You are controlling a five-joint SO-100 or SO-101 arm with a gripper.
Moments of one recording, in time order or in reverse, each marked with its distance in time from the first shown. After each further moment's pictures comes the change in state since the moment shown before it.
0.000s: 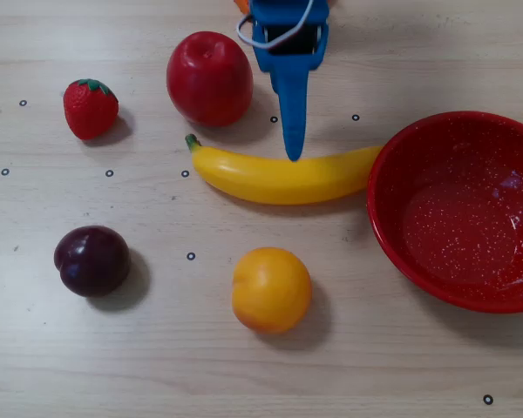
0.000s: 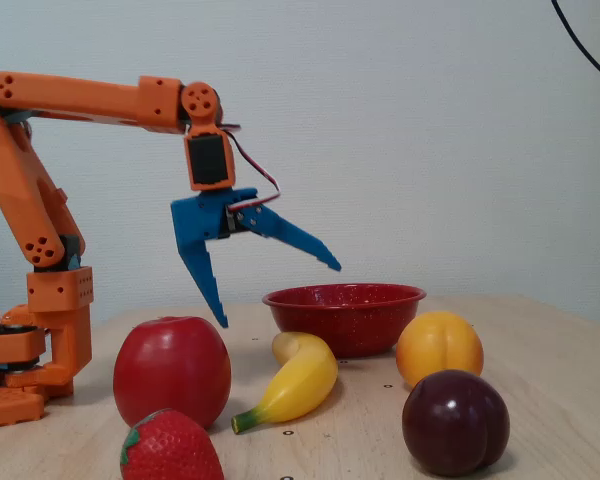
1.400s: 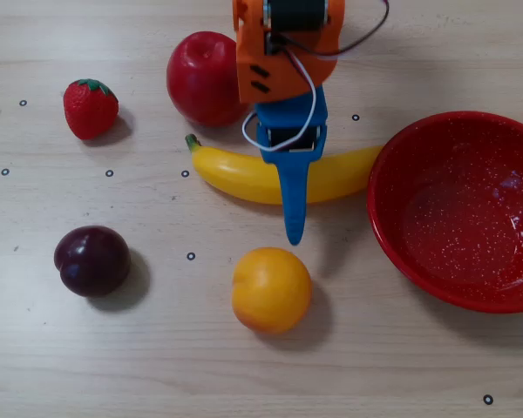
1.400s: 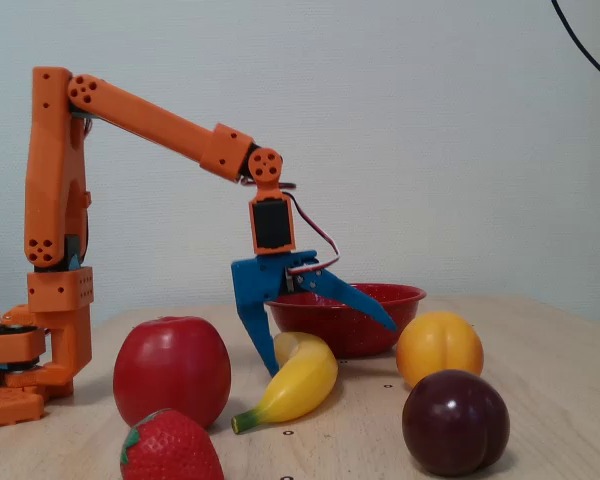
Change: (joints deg) arm 0.0 -26.5 -8.9 -16.7 -0.9
